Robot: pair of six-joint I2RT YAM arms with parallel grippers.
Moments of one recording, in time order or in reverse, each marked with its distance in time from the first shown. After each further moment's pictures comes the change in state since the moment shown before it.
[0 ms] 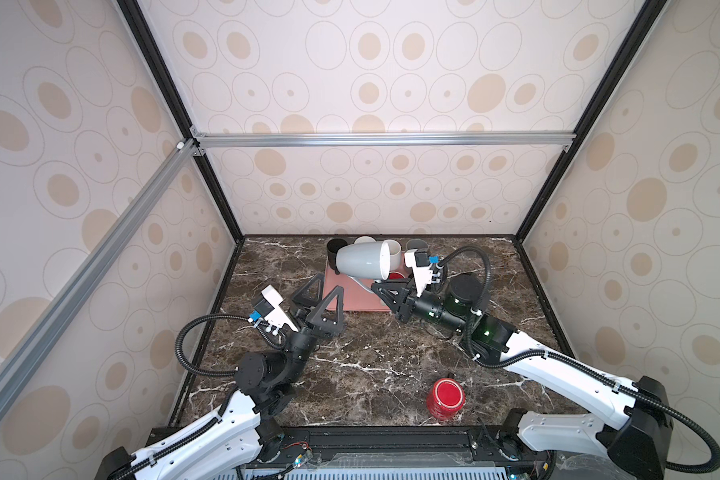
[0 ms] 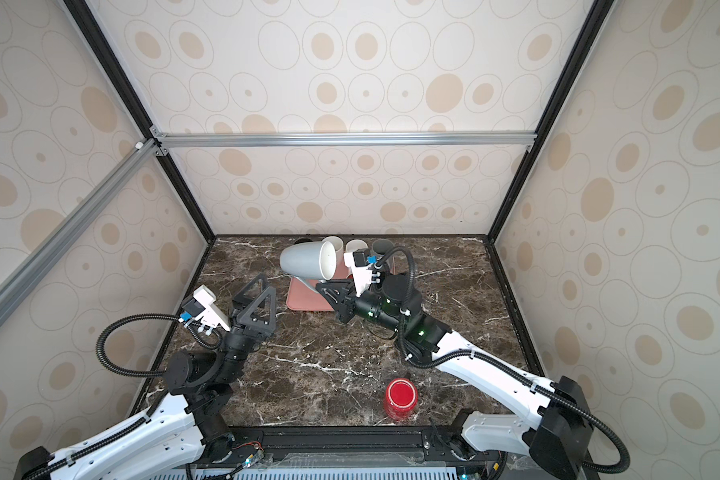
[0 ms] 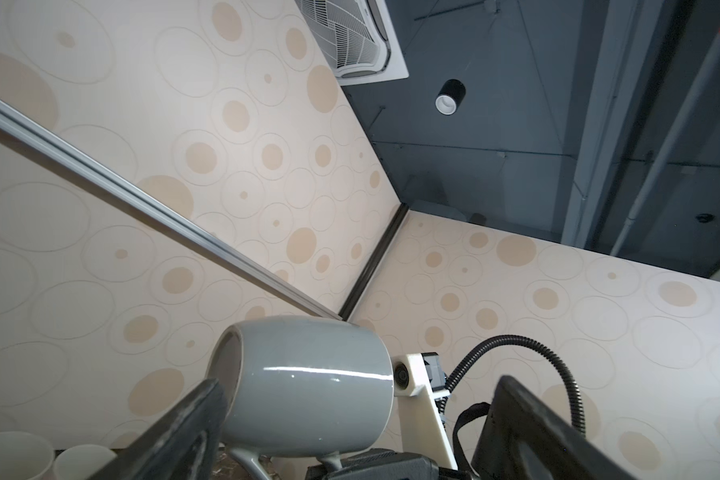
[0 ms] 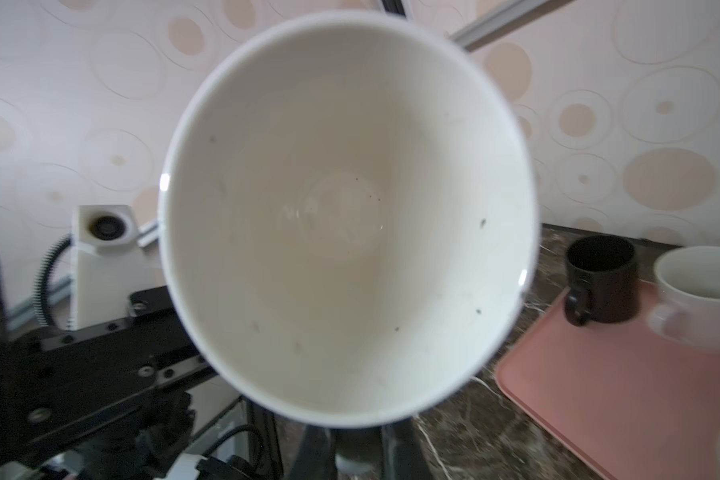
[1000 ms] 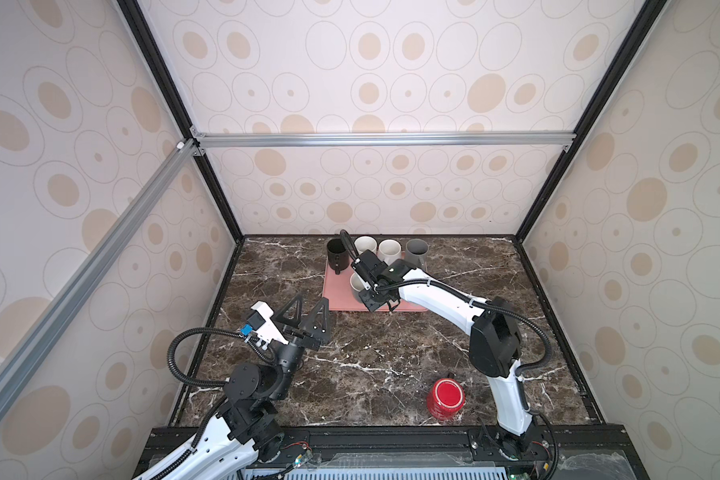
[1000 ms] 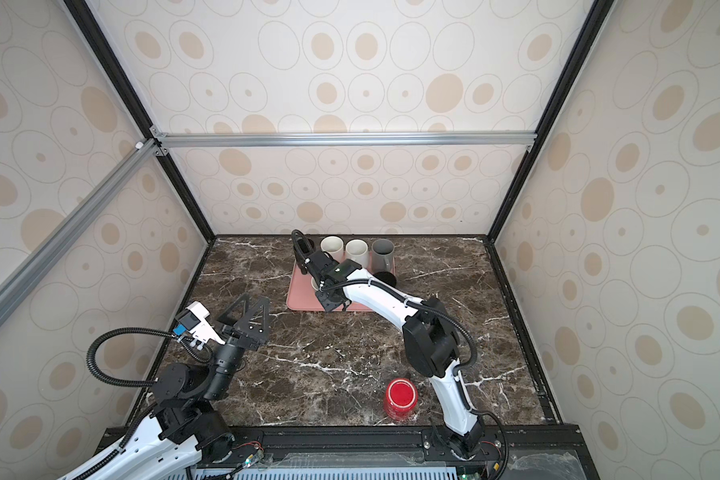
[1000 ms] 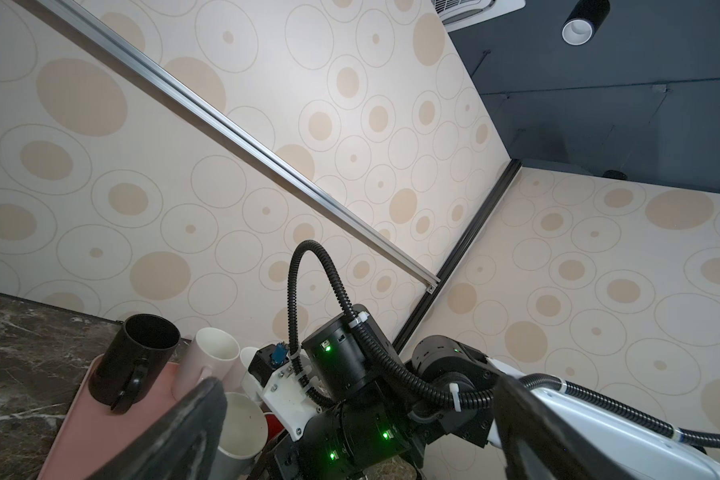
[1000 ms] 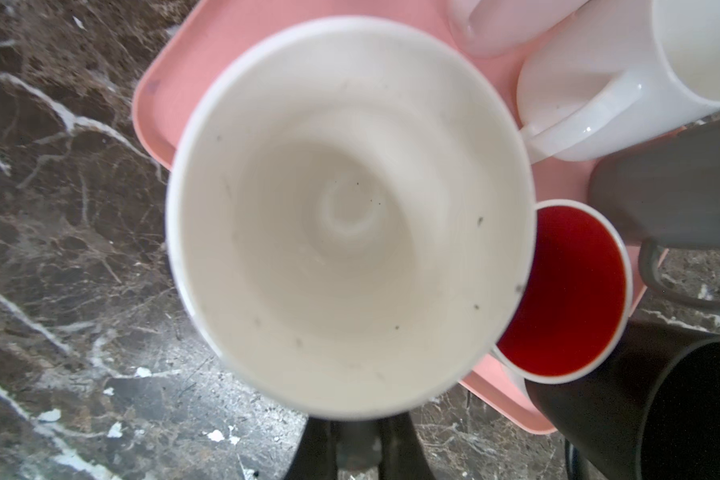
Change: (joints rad) left arm 0.000 -0.266 -0.076 -0.416 -0.183 0.052; right arm -0.026 0.906 0.888 -1.063 0.458 -0.314
